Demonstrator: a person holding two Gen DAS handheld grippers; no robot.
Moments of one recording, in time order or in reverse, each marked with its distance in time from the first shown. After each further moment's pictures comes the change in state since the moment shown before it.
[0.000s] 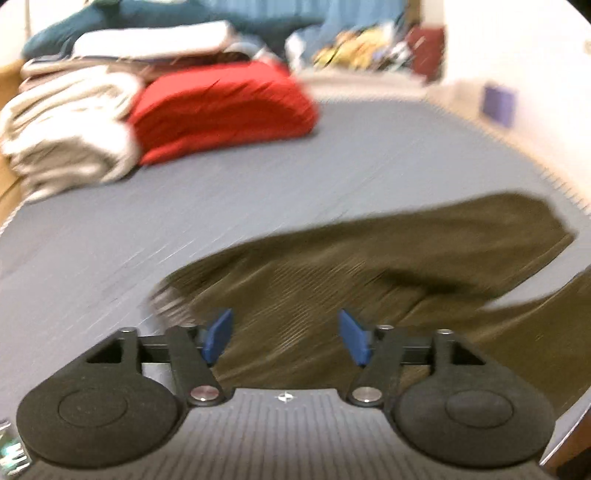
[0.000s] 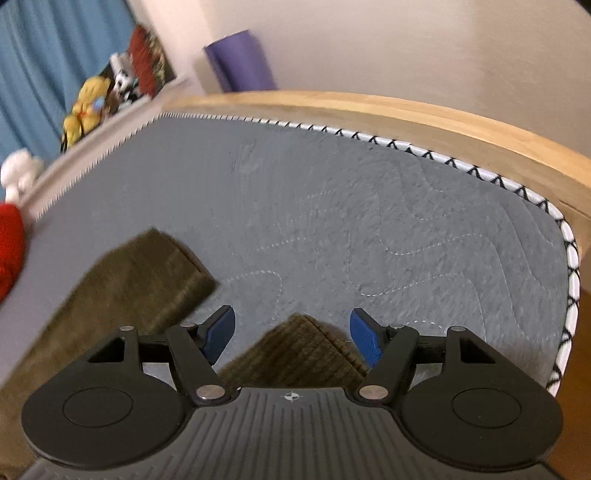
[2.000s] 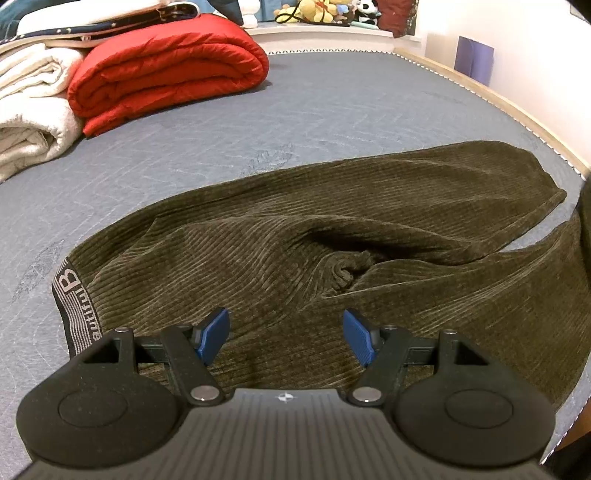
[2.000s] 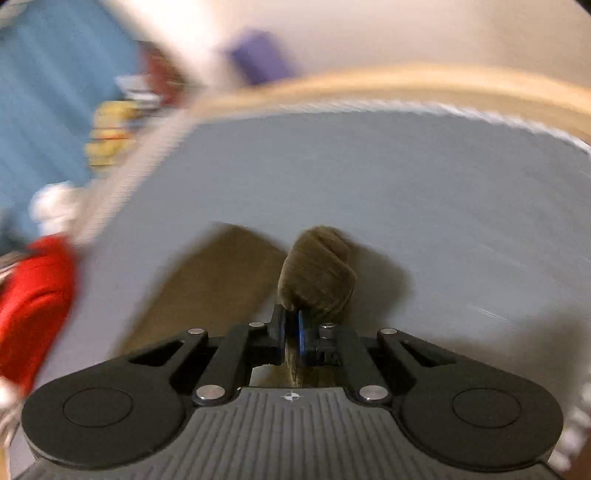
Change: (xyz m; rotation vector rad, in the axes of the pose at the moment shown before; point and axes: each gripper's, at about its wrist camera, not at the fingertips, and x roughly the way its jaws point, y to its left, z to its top) left arm 0.088 -0.063 -0.016 0.058 0.165 -0.057; right arm -0.022 0.051 -0.009 0.118 -0.007 0.263
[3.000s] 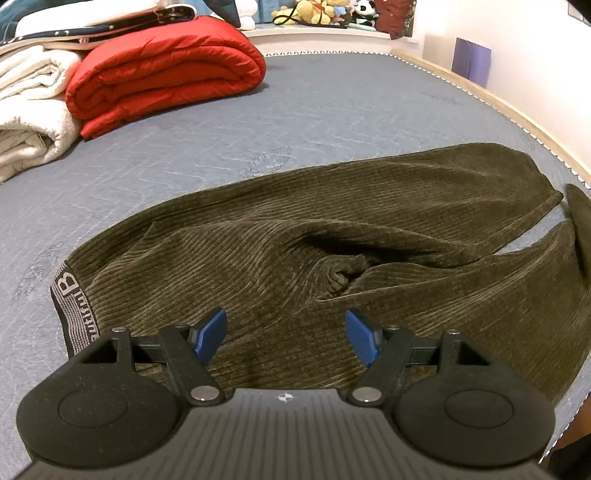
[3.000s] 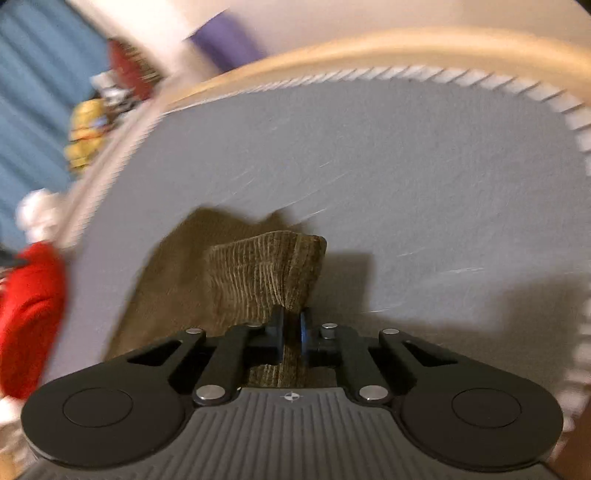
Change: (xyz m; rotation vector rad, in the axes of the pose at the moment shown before) left arm -0.004 -0.004 0.003 0.002 -0.008 -0.010; right arm -0.008 -0.029 -0.011 0.152 0.065 -0.208
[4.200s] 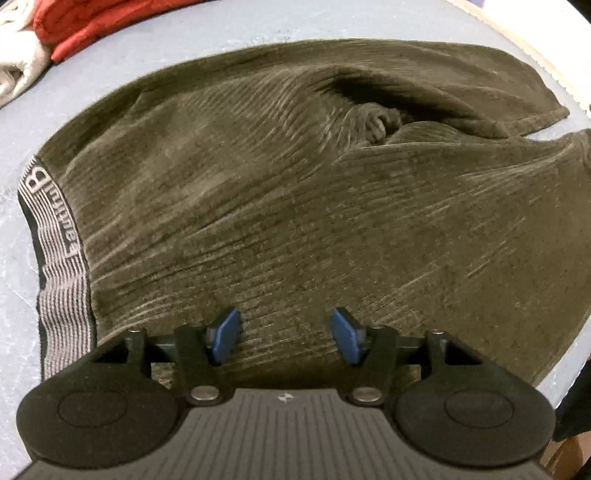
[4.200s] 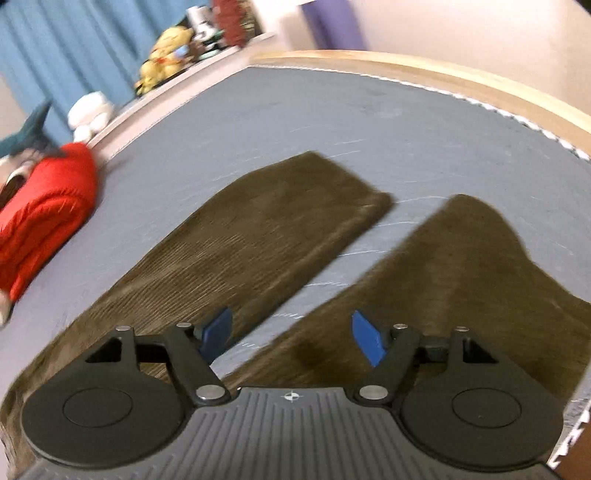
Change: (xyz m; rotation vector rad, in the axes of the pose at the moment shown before) left arm 0.058 0.033 -0.059 0.036 0.272 -0.068; right arm 0.005 0.097 -0.070 -0.376 0.058 0.120
